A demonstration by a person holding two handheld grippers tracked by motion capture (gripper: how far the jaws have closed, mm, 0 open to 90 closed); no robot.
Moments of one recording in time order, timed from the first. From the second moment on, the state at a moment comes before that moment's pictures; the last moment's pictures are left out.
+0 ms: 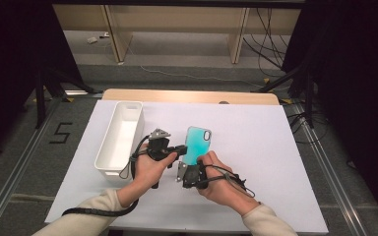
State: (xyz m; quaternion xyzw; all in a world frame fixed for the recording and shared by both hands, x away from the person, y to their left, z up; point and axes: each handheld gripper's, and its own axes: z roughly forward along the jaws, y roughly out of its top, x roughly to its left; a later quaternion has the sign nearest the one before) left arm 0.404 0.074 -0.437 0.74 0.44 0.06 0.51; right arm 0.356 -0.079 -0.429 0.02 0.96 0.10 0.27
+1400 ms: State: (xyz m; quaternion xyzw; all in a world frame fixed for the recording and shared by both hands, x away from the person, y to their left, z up) left arm 0.408 0.091 -0.423 0.72 0.45 0.10 0.52; right arm 0.347 -0.125 -0.410 0.19 0.89 0.30 0.31
